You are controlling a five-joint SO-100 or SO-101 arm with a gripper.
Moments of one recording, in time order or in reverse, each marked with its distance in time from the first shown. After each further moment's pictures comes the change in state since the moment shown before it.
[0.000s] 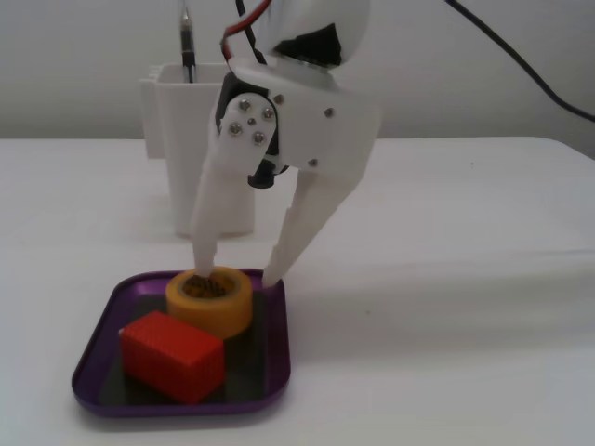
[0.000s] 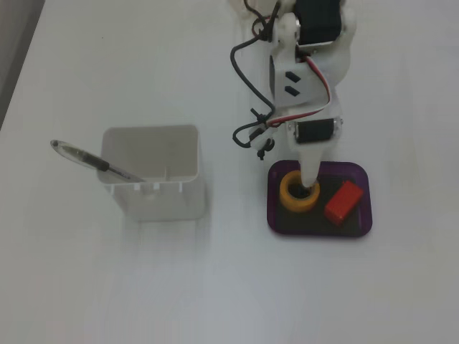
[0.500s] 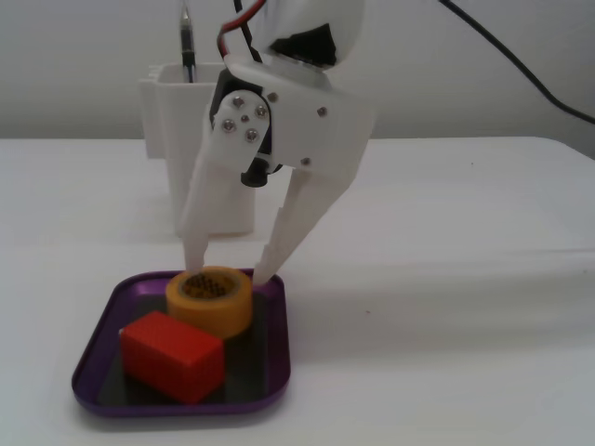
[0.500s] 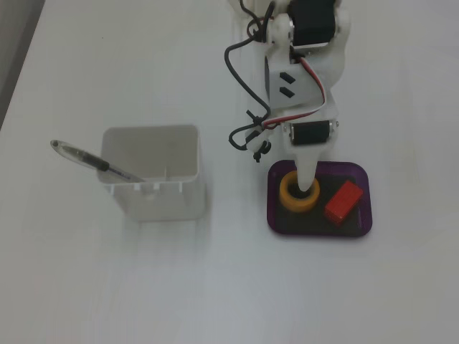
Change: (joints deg) arm 0.0 0.0 0.0 -1.8 0.0
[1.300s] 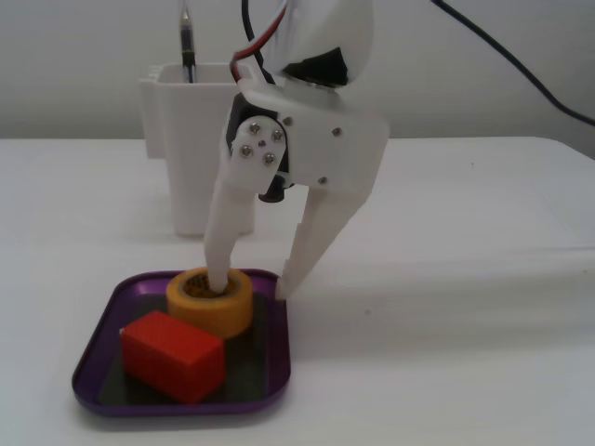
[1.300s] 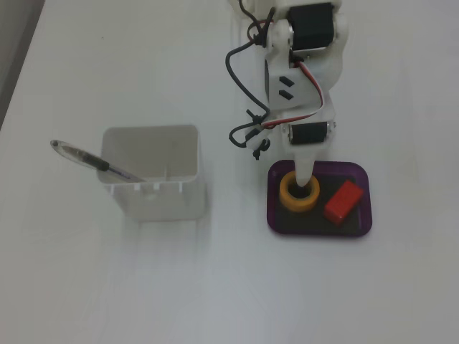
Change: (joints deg) arm -0.1 0.0 3.5 -0.2 0.0
